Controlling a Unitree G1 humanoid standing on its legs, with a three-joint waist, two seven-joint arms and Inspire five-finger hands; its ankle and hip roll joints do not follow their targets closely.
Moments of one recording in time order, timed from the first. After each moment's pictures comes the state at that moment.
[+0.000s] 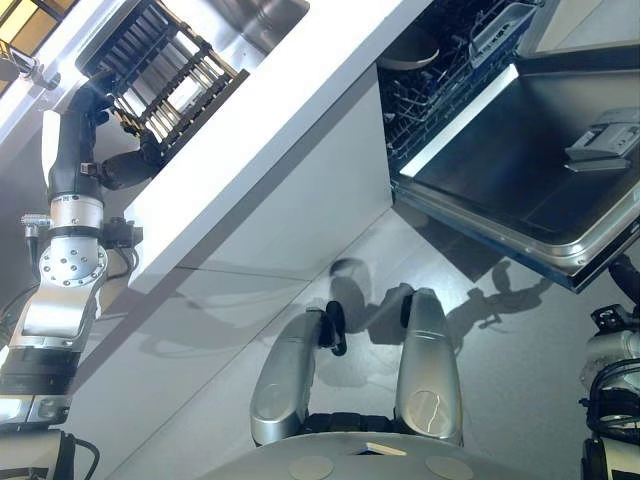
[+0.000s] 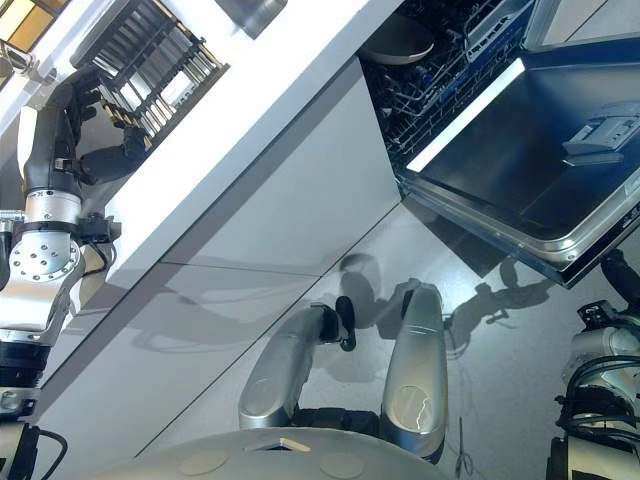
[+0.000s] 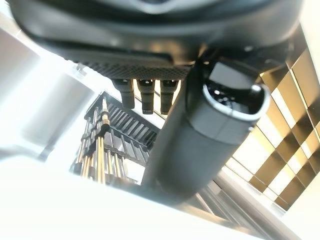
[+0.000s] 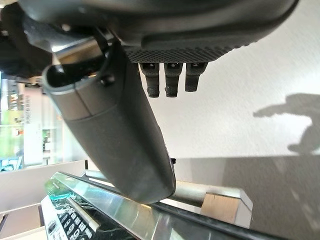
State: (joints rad) left arm -0.18 0.80 0.08 0.06 -0.24 -0.09 0.28; right arm -0.13 -0.65 -0.34 0.78 1.00 -0.27 -0.31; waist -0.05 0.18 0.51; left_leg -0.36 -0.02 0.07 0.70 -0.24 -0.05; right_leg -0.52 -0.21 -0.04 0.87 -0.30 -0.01
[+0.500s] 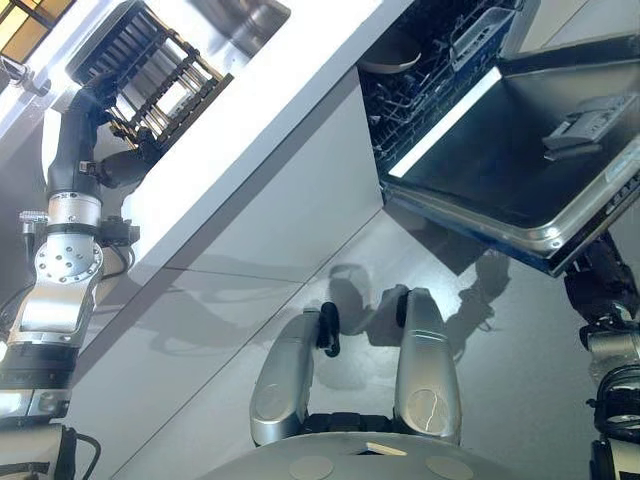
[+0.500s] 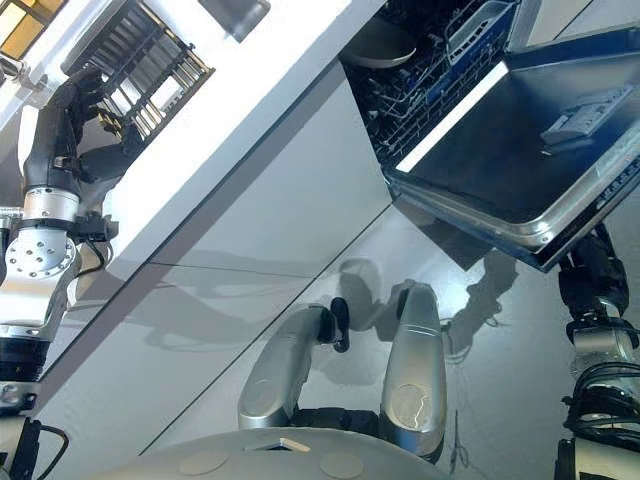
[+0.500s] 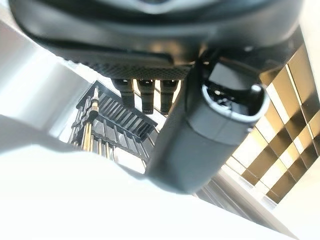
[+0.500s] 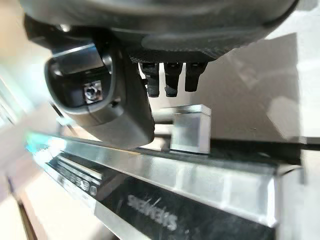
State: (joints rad) left arm -0.22 0.80 0.09 0.13 -0.24 -0.11 0.21; right arm -0.12 -0.73 -0.21 0.74 1.21 0.02 0.24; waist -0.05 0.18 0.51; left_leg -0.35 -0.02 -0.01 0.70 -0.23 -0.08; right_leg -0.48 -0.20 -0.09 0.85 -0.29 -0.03
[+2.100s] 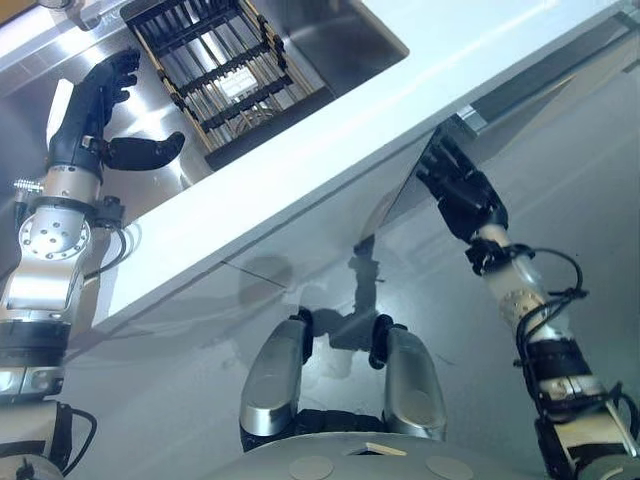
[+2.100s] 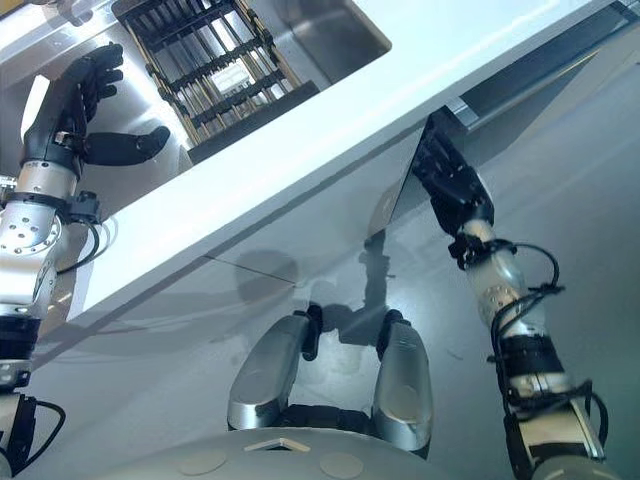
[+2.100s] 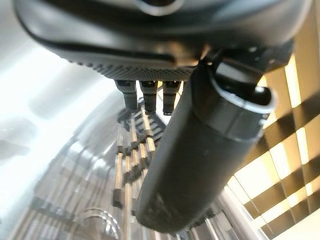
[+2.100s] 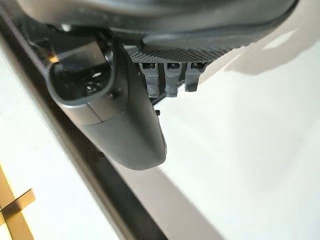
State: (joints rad) left arm -0.22 0.84 0.11 0.13 -0.26 -0.11 0.06; right arm -0.16 -0.48 0.00 0.25 0.96 0.04 0.14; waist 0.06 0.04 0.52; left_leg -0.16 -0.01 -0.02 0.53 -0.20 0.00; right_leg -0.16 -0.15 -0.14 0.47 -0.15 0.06
